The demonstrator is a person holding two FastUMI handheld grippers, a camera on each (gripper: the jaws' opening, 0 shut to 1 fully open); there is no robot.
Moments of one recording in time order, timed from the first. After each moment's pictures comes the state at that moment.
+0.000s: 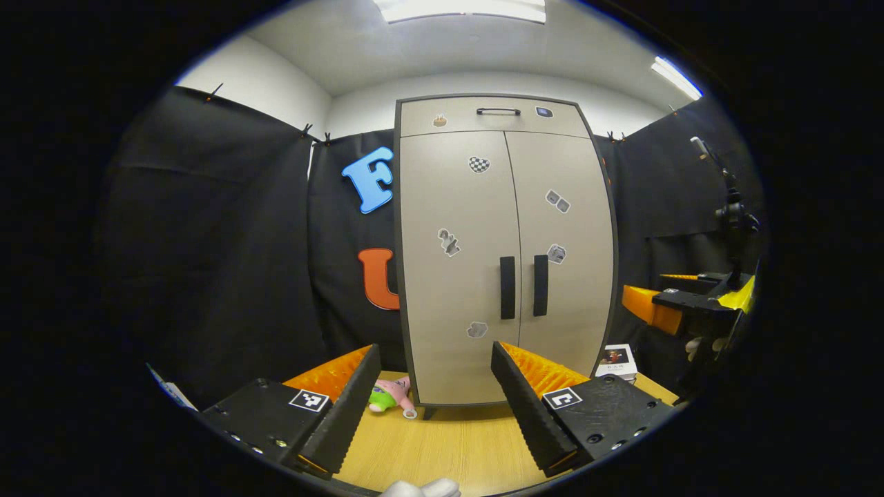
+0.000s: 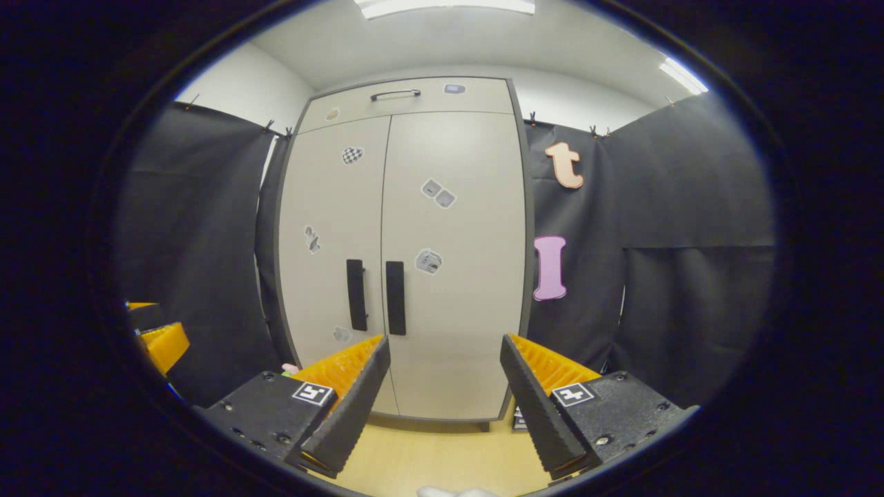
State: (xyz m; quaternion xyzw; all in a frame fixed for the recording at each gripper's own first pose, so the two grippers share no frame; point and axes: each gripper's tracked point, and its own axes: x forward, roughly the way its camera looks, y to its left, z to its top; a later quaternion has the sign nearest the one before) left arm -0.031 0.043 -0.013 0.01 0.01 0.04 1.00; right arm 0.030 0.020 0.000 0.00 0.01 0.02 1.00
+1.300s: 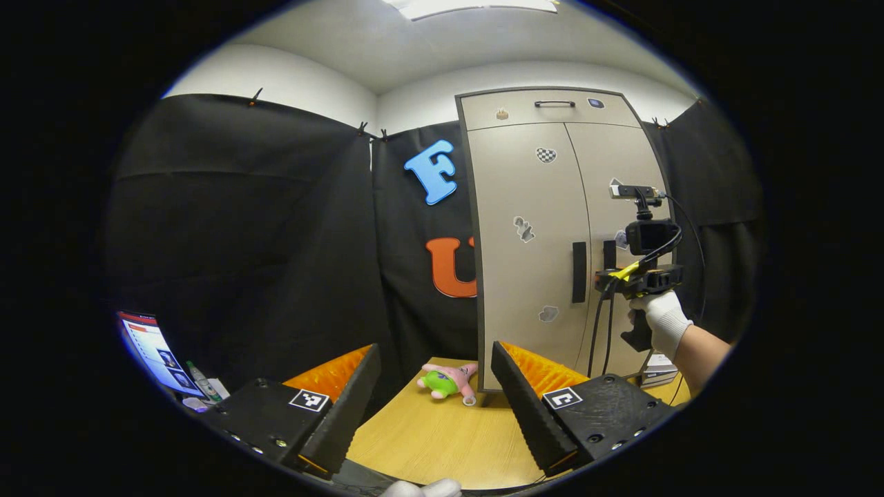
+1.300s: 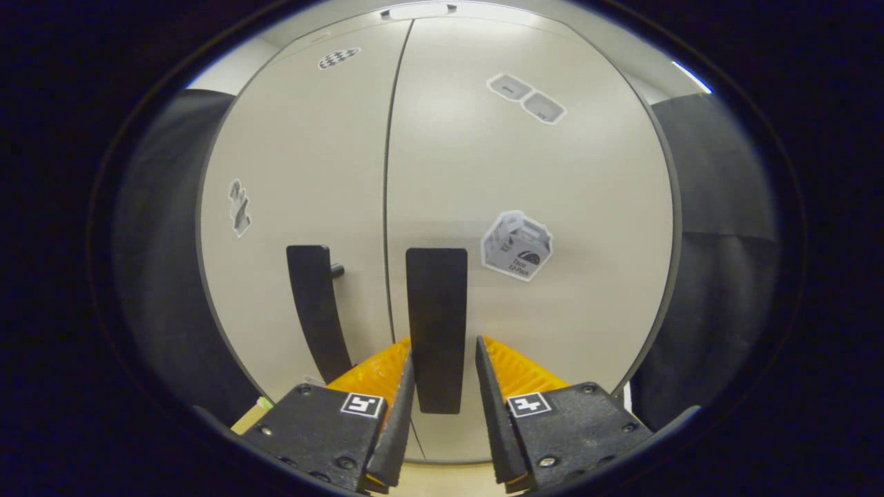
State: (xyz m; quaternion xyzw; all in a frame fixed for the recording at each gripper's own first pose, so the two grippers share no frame) left arm -0.073 0.115 -0.019 0.01 0.04 0.17 0.99; right arm 0.257 0.102 -0.038 0.00 0.08 0.01 1.00
